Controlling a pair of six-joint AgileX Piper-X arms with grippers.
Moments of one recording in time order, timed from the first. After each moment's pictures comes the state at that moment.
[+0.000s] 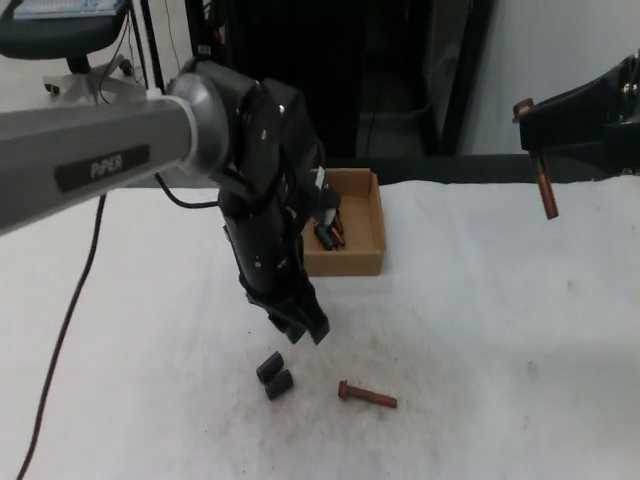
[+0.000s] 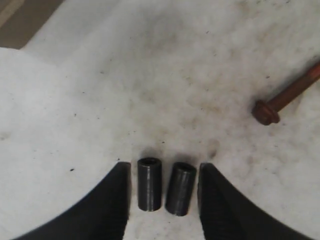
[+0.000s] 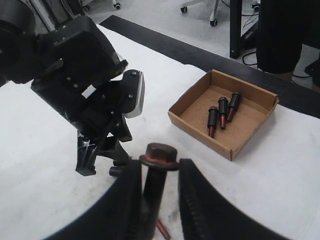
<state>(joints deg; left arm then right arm) -32.0 107.1 -79.2 56.3 2.6 19.7 7.6 59.8 -60.3 41.6 -36.8 -10.8</state>
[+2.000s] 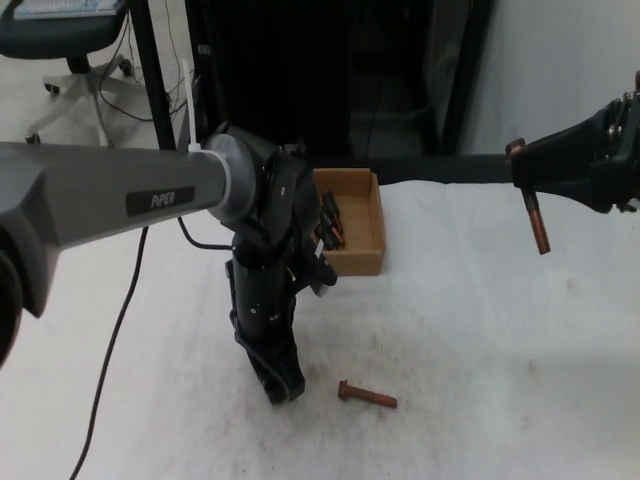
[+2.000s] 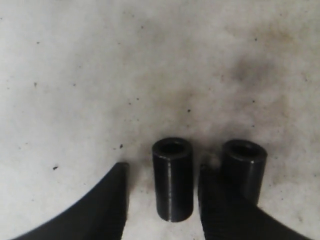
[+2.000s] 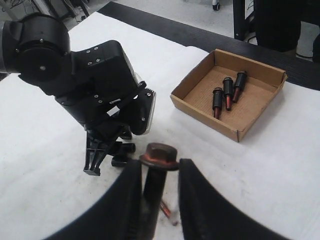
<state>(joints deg) -32.0 114.7 -79.1 58.4 -3.3 27.0 7.6 59.7 -56.3 40.3 -36.8 -9.9</state>
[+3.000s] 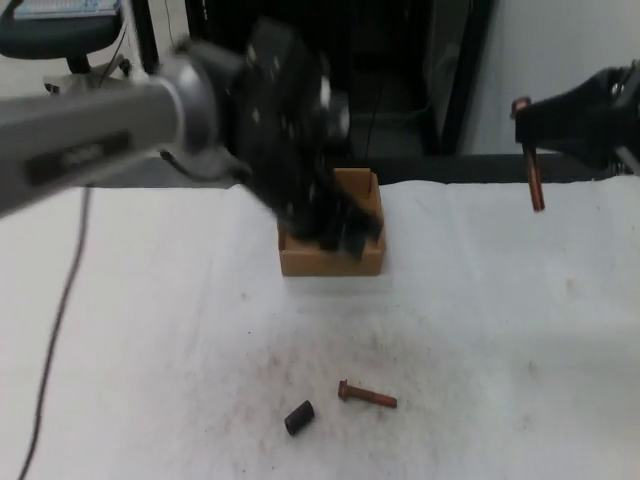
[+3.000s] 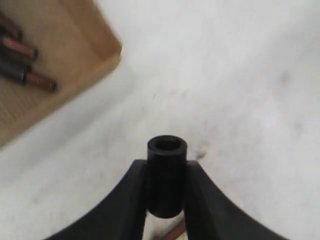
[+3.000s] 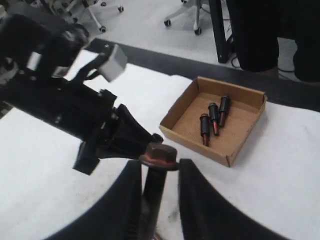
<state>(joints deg) -31.8 100.6 -79.5 36.2 22.1 -1.5 7.5 59.7 -56.3 30.8 -34.3 1.1</state>
